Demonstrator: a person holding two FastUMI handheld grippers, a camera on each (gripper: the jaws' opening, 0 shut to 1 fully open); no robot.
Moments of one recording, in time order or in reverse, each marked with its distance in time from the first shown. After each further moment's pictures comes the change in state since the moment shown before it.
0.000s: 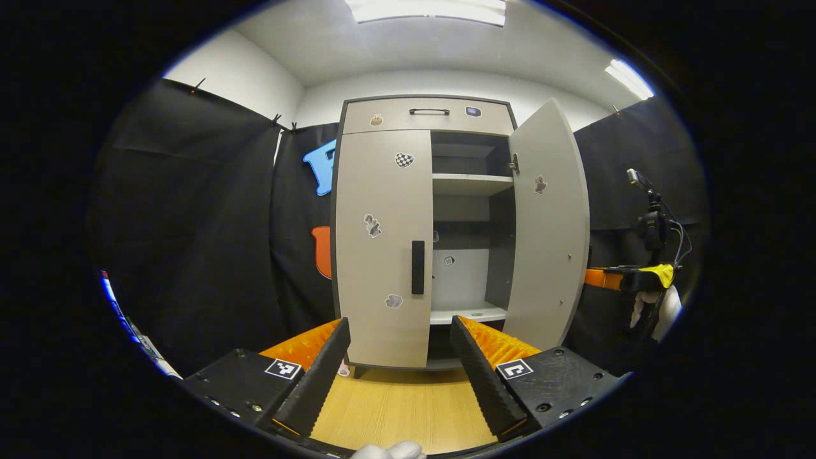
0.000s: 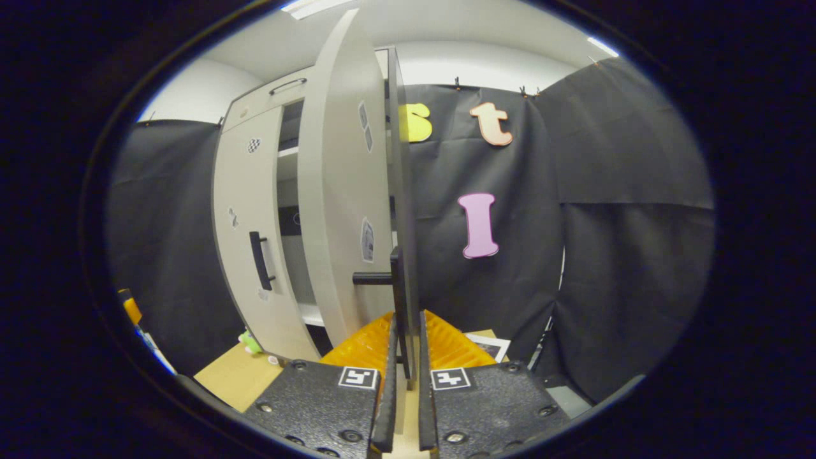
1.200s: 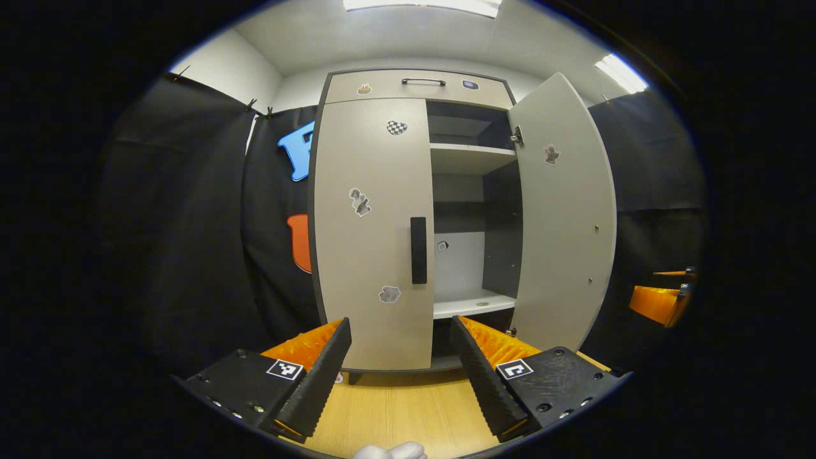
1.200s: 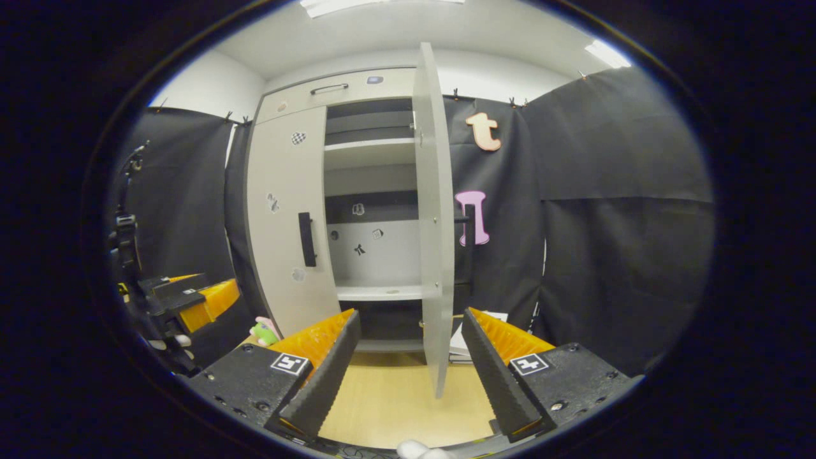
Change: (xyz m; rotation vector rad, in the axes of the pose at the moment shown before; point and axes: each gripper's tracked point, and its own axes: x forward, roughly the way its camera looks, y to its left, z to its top) left arm 0.094 0.016 -0.044 0.016 0.047 -0.128; right arm -0.110 0.112 -0.060 0.022 0.009 -0.062
